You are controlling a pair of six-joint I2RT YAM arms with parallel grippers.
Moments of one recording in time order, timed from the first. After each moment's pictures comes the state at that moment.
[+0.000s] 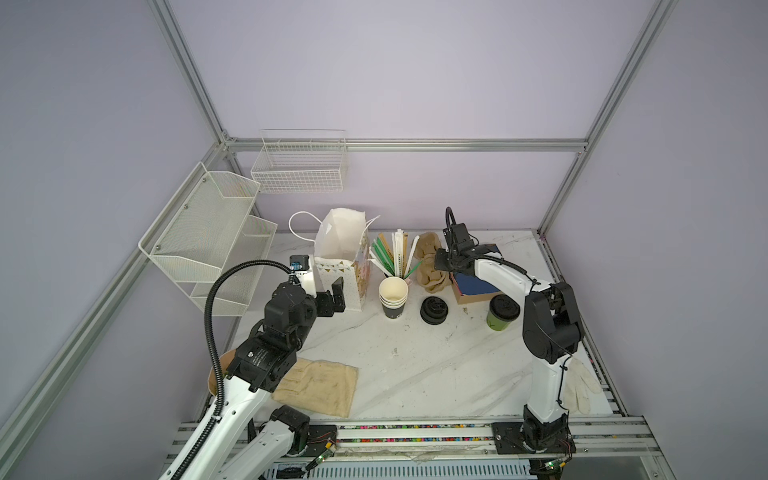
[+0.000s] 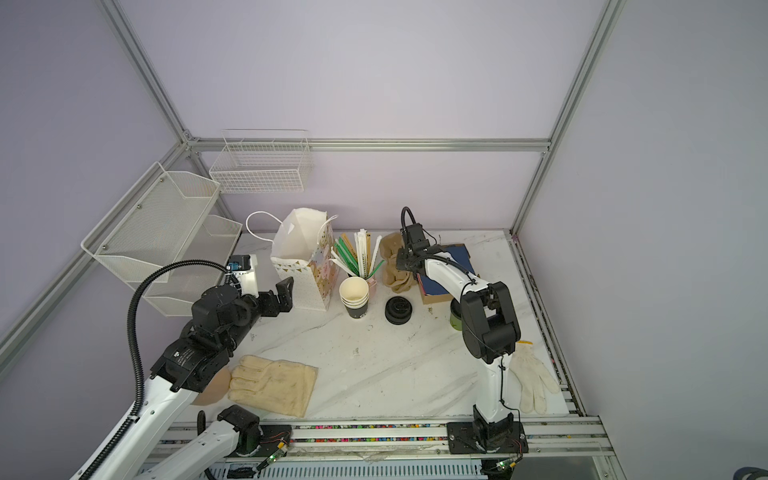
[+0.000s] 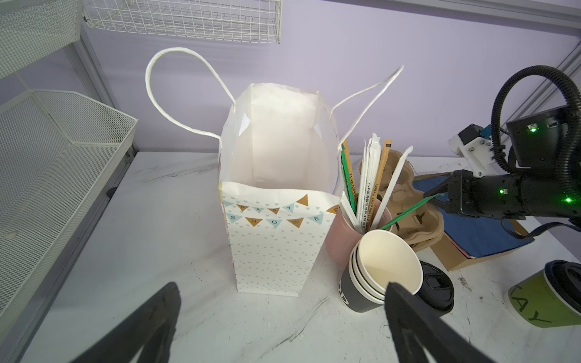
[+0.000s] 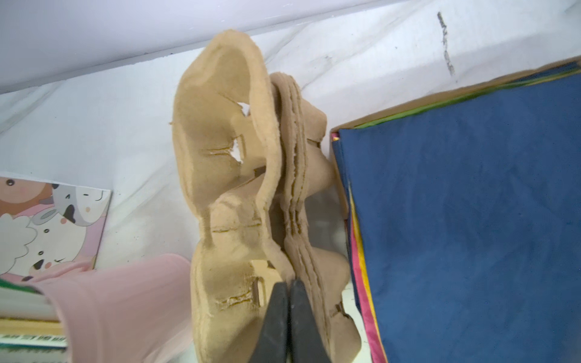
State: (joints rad) left arm -0.41 0.77 0.93 -0.47 -0.30 -0.21; right arm 0.40 1.99 1.58 -0.45 0.08 0.47
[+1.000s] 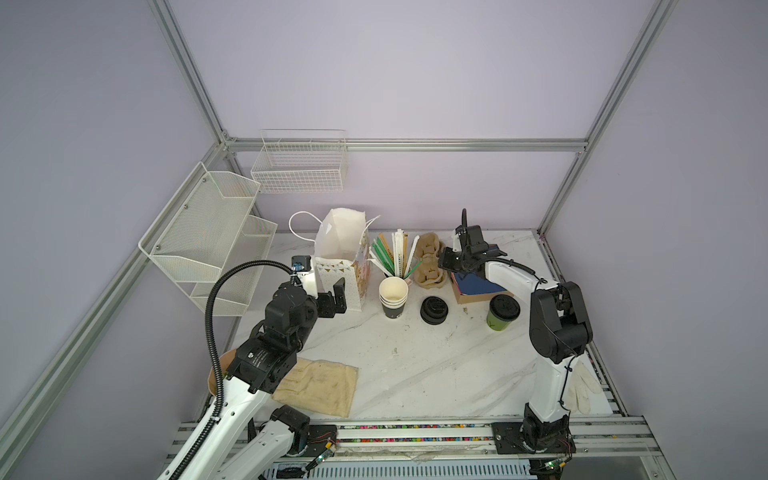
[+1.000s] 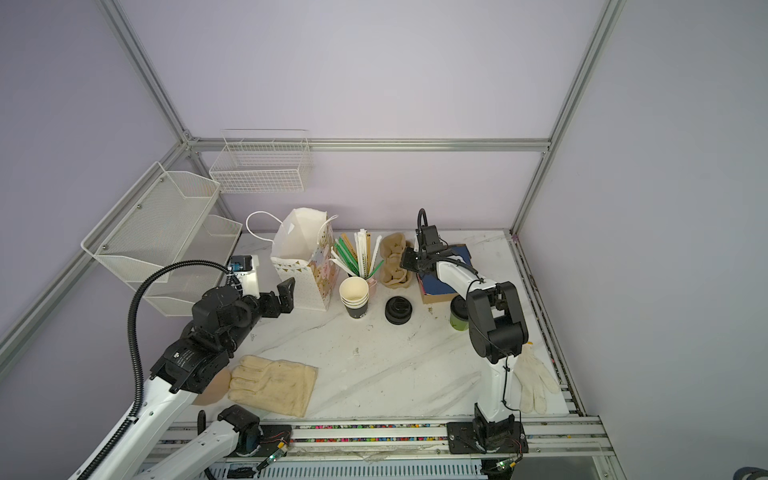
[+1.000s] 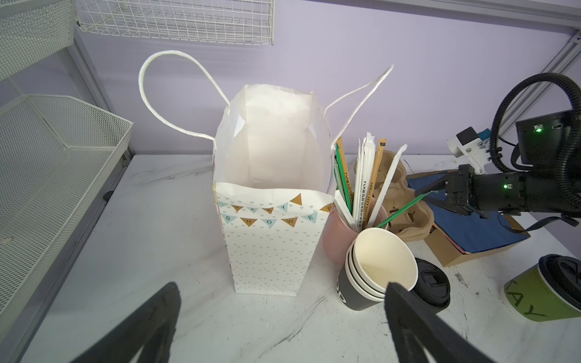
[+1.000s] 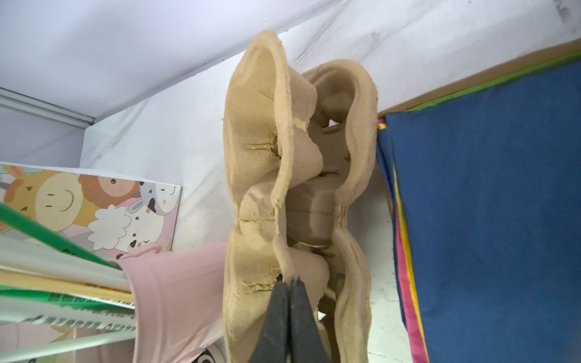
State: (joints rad) left arm -0.43 0.77 0.93 -0.47 -0.30 -0.20; right arm 0.33 1.95 1.48 -0.28 -0.23 0.54
